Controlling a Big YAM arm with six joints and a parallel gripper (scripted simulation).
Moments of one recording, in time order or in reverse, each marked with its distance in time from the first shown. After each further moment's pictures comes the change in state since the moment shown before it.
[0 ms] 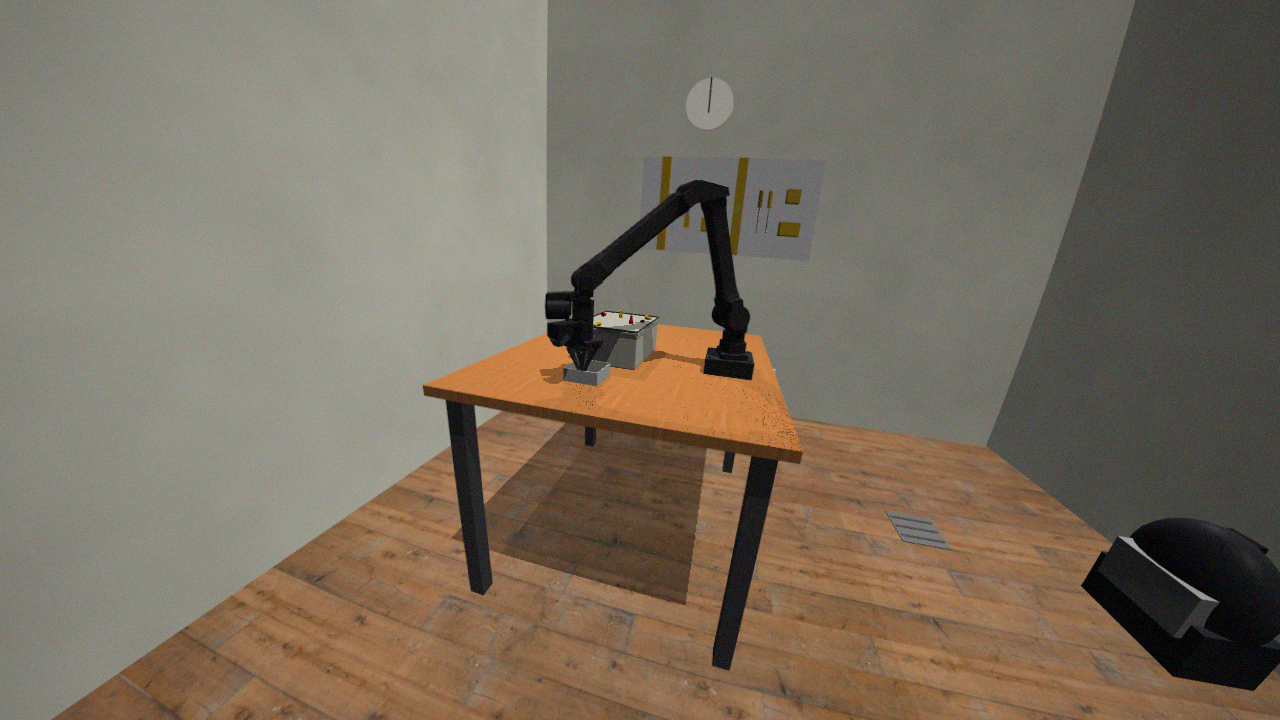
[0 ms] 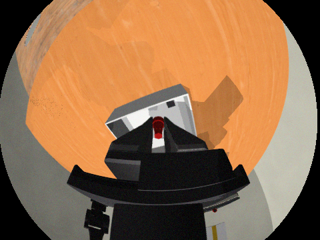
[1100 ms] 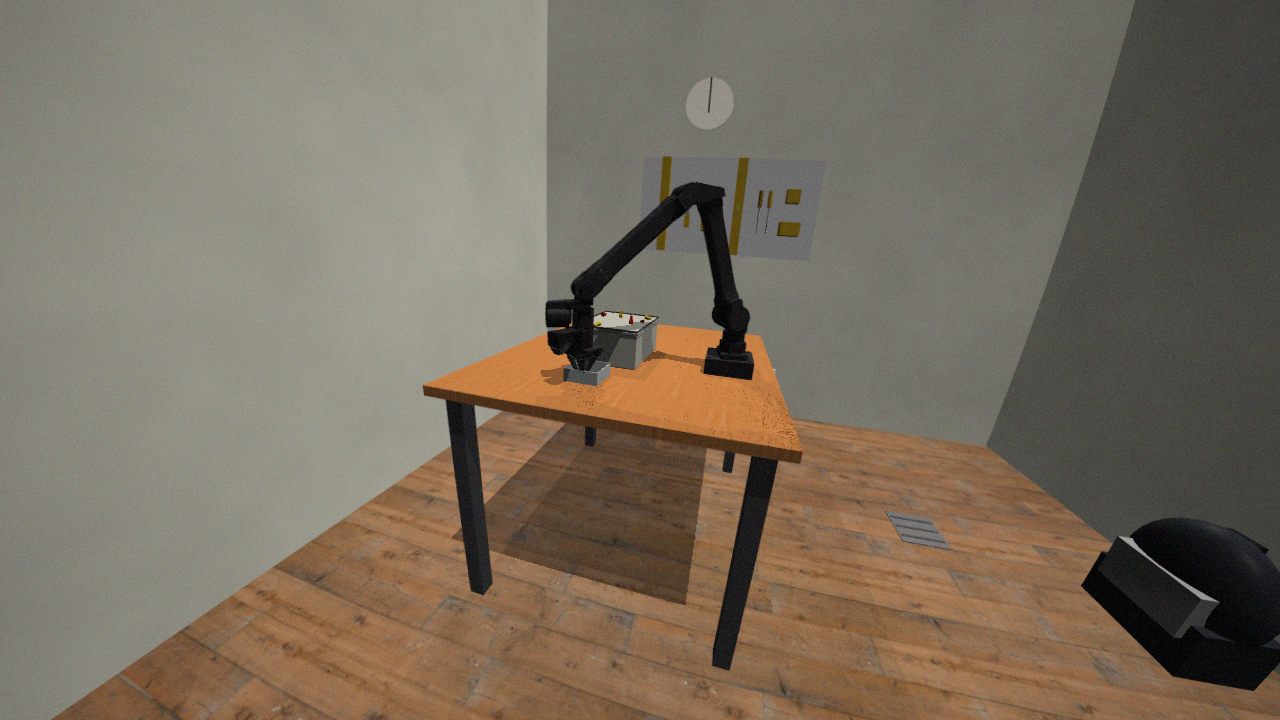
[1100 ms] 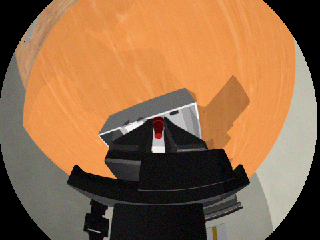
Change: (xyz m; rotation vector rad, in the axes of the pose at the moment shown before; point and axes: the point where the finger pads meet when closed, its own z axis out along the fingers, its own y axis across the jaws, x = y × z) arm 0.001 0.001 0.021 -0.003 0.005 0.000
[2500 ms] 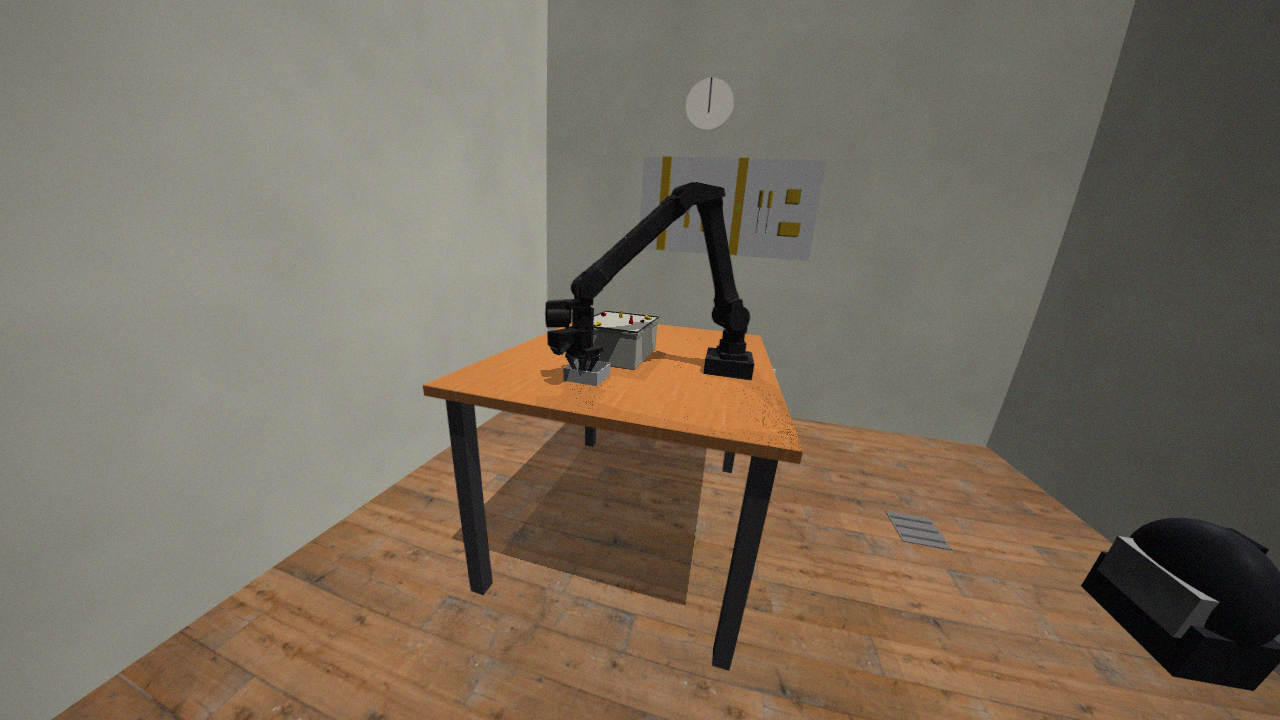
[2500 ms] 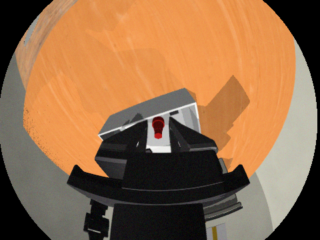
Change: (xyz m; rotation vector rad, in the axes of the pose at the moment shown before) arm 0.000 0.000 0.000 0.000 0.000 0.000
